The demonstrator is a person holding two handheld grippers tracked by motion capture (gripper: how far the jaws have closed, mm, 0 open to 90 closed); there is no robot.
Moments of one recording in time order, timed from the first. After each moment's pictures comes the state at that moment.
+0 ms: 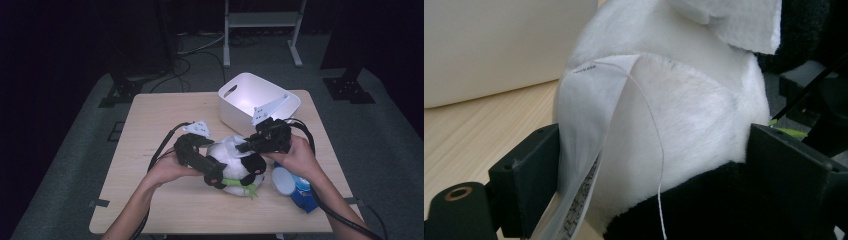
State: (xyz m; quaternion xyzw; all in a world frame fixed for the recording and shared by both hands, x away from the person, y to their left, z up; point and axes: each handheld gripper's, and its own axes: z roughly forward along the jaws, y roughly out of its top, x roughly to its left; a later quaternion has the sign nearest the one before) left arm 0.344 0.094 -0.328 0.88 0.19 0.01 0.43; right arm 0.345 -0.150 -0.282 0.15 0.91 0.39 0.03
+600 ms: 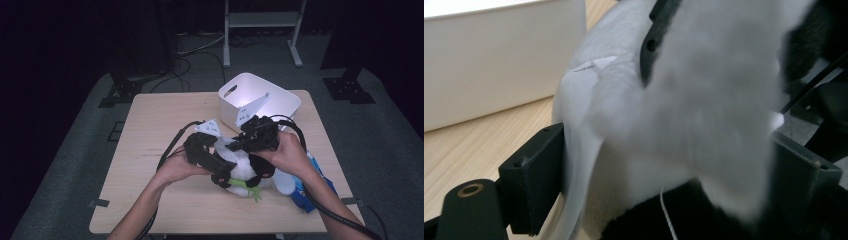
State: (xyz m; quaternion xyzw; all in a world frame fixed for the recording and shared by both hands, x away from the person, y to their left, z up) left arm 0.342 0.071 -0.321 0.89 0.17 0.02 0.43; right arm 0.343 -0.118 -0.269 0.12 0.92 0.36 0.06
